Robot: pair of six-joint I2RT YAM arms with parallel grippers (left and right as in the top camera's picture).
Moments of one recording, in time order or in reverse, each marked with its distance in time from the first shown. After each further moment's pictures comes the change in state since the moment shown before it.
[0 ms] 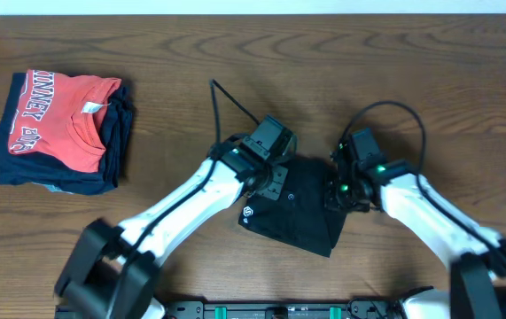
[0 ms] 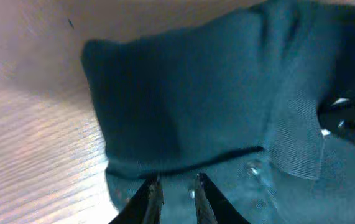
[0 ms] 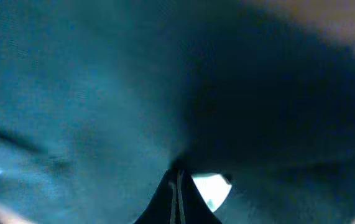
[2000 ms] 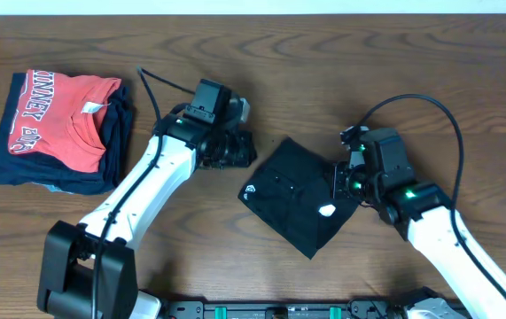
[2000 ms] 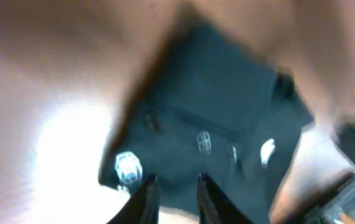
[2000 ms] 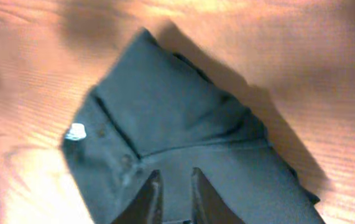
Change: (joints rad) left arm 0.294 -0.042 0.045 -0.075 0.348 -0.066; right arm -0.005 -0.286 -0.031 0.140 0.081 -0.101
